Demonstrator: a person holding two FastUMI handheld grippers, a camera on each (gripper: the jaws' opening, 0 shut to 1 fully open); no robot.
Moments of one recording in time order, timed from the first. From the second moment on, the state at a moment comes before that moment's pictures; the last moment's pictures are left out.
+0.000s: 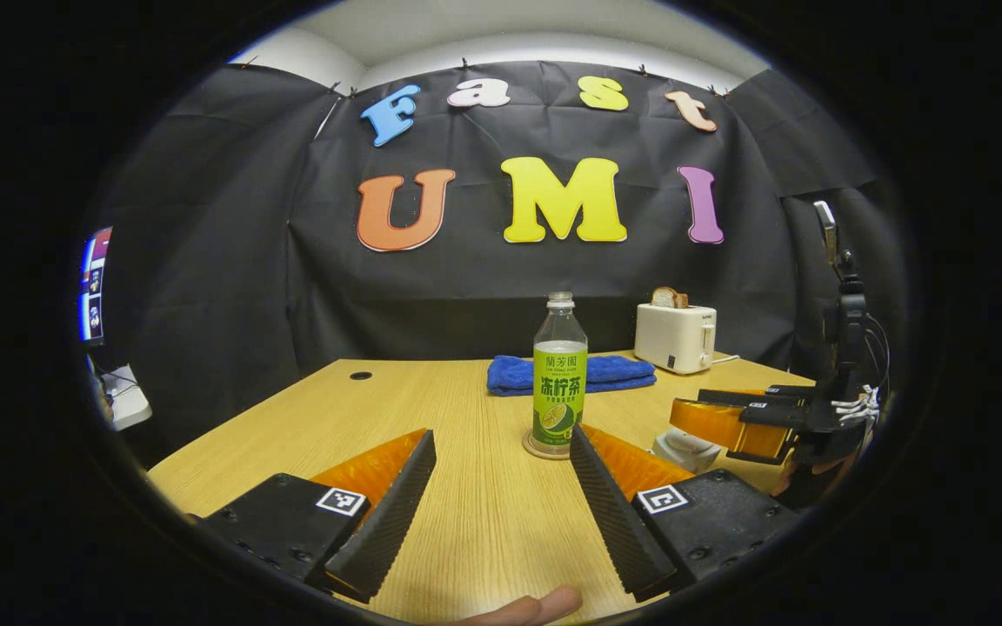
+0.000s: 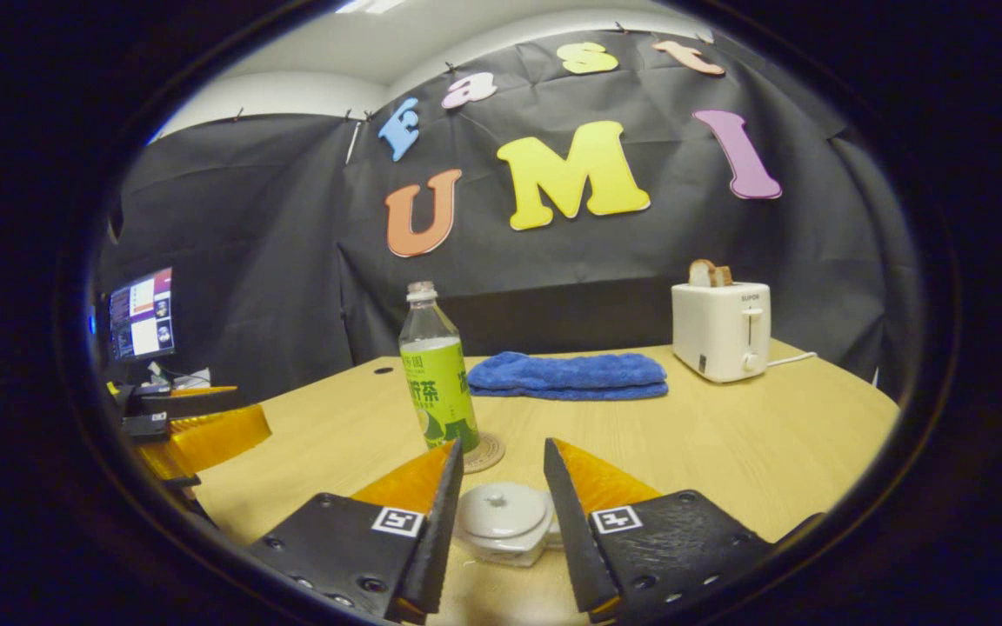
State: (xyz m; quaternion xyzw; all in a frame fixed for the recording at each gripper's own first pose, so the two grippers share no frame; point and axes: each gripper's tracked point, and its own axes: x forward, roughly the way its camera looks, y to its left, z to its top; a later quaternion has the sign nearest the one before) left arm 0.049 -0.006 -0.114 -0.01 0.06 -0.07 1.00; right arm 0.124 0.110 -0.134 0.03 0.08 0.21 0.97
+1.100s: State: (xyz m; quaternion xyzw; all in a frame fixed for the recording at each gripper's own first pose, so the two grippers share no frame) left arm -0.030 -0.017 -0.042 0.02 0.05 -0.02 1.00; right arm -0.019 -0.057 -0.005 -0.02 -0.02 0.07 1.00
